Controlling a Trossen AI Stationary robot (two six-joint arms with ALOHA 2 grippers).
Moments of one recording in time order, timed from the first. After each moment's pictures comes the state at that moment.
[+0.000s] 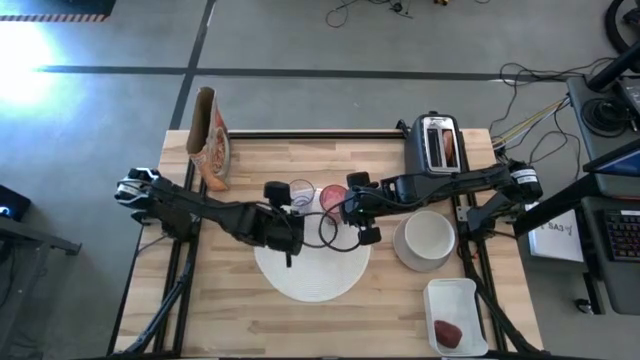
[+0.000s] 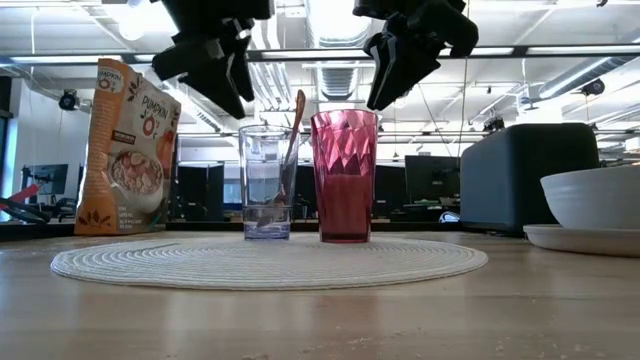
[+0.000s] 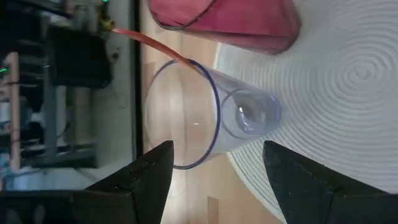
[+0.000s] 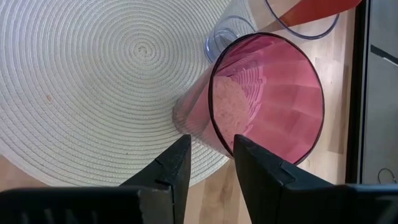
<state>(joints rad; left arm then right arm) -0.27 1.61 1.30 -0.98 -0.74 -0.02 0.06 1.61 1.37 -0.78 0.20 -0.27</state>
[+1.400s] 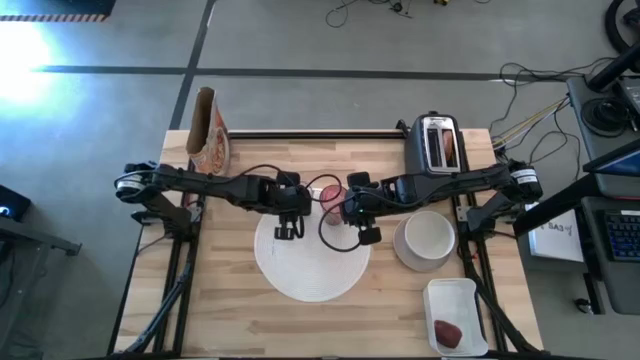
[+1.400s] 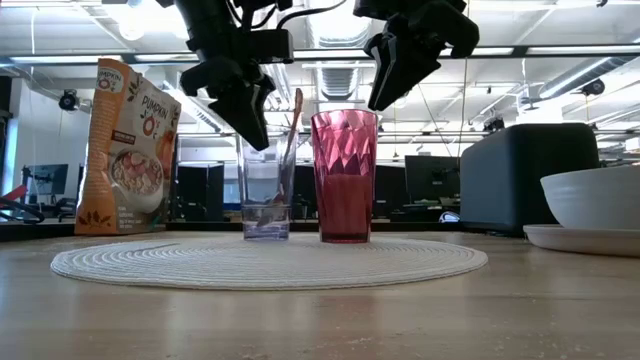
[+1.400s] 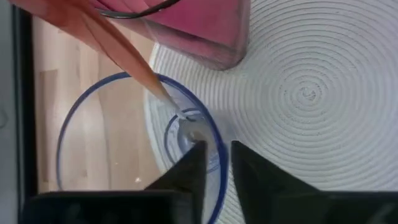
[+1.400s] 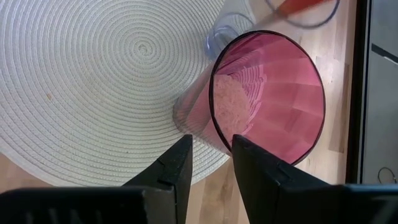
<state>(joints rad) -0.01 1.59 1.20 -0.74 -0.25 0.18 0.06 1.61 1.37 -0.78 0.20 -0.27</state>
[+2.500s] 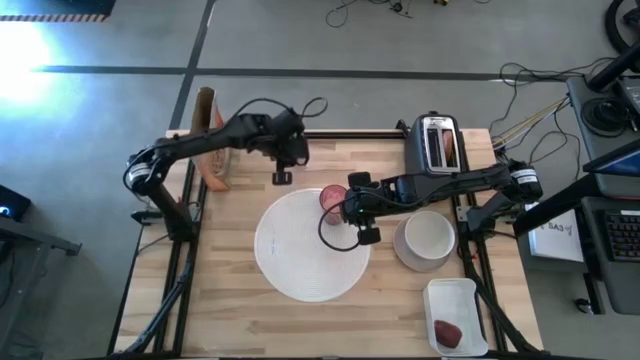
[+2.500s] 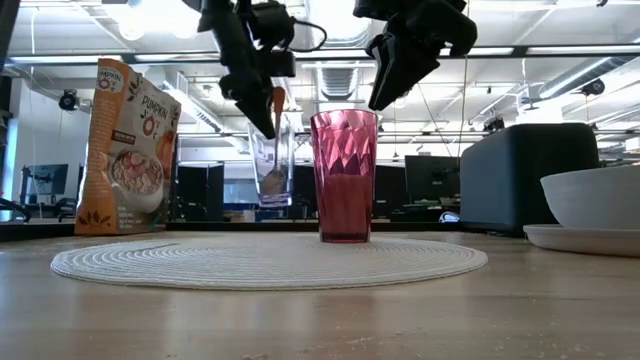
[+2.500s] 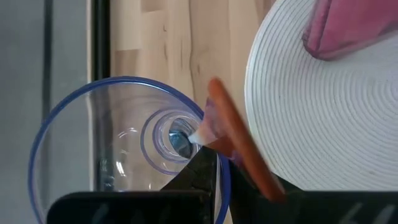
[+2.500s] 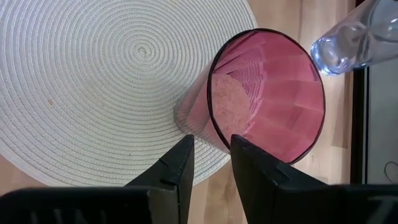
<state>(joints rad) 0.45 1.66 1.47 -0.91 -0.01 0.52 0.06 1.60 1.37 -0.78 0.20 -0.23</state>
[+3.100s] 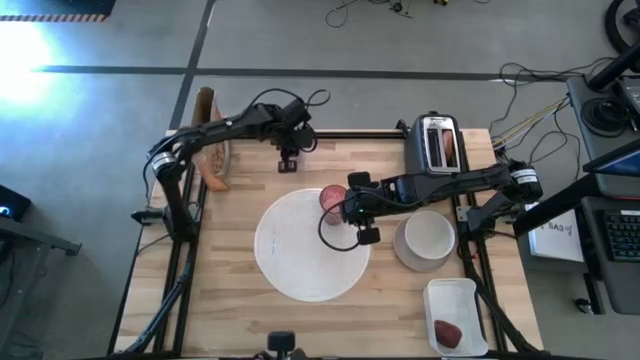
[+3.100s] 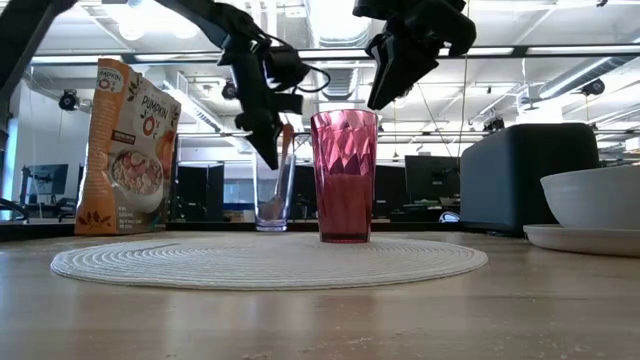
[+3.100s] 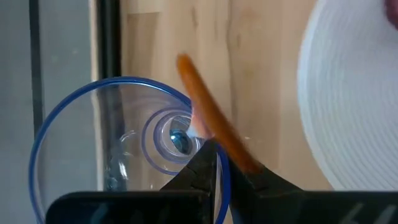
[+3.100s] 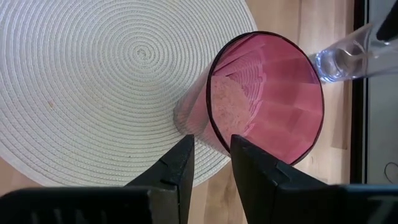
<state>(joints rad) 0.57 1.84 1.57 -0.91 -0.02 0.60 0.06 1.60 1.37 -0.77 0.20 -0.24</state>
